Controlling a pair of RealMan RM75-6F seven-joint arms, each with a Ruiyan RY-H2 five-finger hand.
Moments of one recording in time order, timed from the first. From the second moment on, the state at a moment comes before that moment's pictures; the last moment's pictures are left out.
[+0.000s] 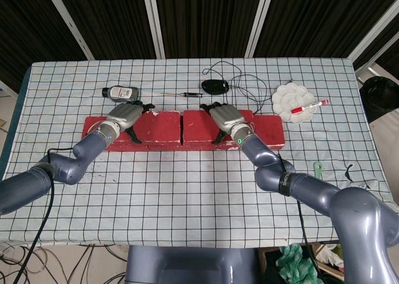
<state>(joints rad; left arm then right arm) -1.21 -1.33 -0.06 -1.16 0.83 0.34 0.00 1.31 -1.51 0.13 -1.07 -0.66 0.43 -0.13</state>
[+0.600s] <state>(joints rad) -1.22 -1.33 -0.05 -1.16 0.81 0.33 0.00 1.31 -1.50 0.14 -1.07 -0.67 0.43 -0.13</state>
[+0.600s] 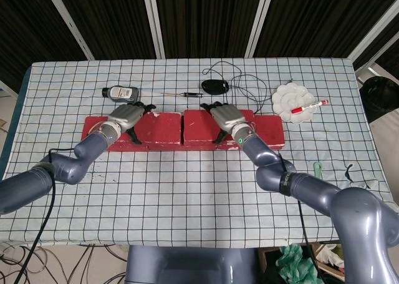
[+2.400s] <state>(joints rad) -1.30 -1.31 0.05 -1.20 0.62 0.38 0.06 1.30 -1.50 0.14 -1.08 -0.69 0.41 -0.11</state>
